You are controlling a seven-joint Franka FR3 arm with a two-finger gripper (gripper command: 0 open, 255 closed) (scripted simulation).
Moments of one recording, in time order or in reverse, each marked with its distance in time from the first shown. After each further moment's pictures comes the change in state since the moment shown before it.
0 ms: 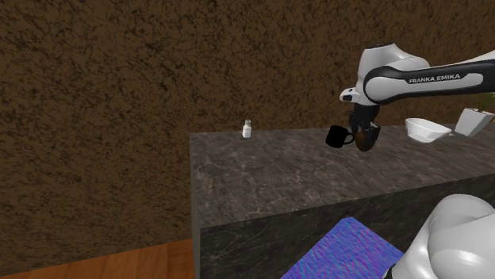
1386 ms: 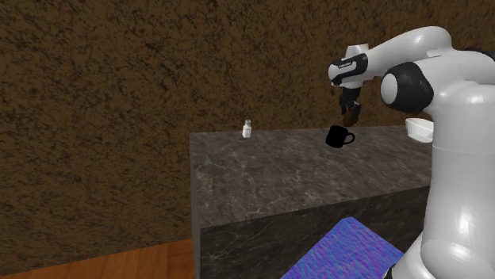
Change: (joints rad) arm -0.152 0.972 -0.258 0.875 0.589 0.102 -0.598
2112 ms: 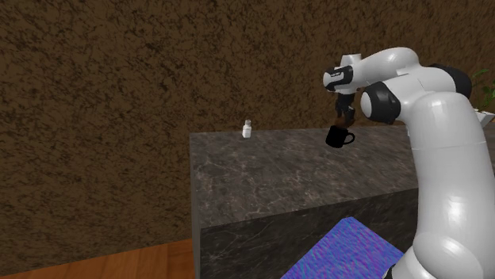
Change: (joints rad) arm -0.141 0.210 0.059 0.205 0.121 -0.007 -0.059
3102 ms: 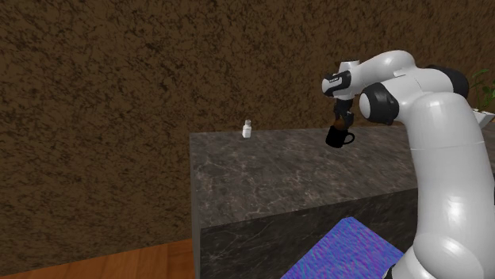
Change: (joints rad) arm 0.005 0.010 0.005 -0.059 0.007 0.069 0.001
